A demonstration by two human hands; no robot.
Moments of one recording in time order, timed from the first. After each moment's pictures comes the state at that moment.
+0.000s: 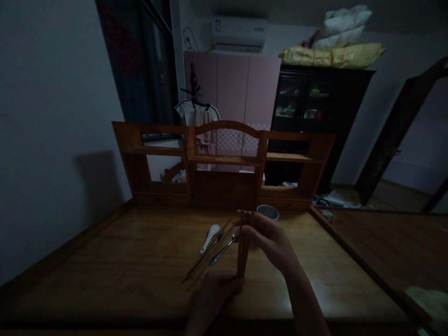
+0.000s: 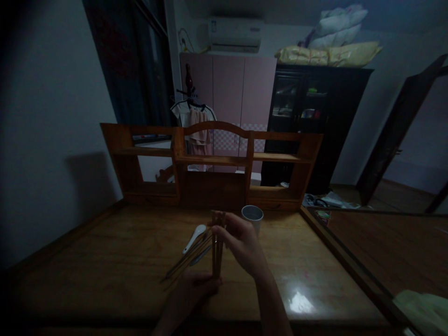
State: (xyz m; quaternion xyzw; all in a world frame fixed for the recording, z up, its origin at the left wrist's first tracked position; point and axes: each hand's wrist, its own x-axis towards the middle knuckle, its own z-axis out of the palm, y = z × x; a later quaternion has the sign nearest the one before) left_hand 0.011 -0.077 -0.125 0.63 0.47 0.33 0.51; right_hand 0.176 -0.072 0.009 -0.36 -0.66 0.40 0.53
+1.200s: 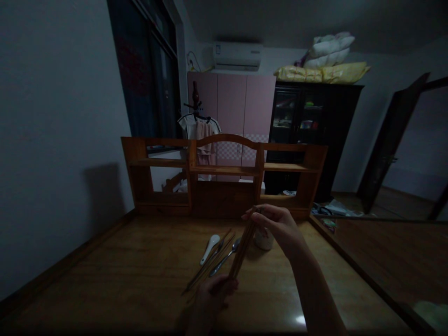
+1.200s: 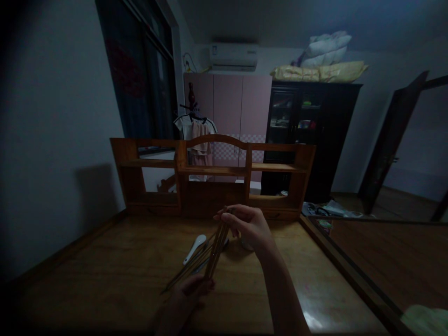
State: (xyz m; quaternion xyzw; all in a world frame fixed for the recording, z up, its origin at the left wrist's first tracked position) left_hand 0.003 -0.069 -0.139 0.54 0.46 0.45 0.54; right_hand 0.195 -0.060 0.059 -0.32 -0.65 0.40 0.56
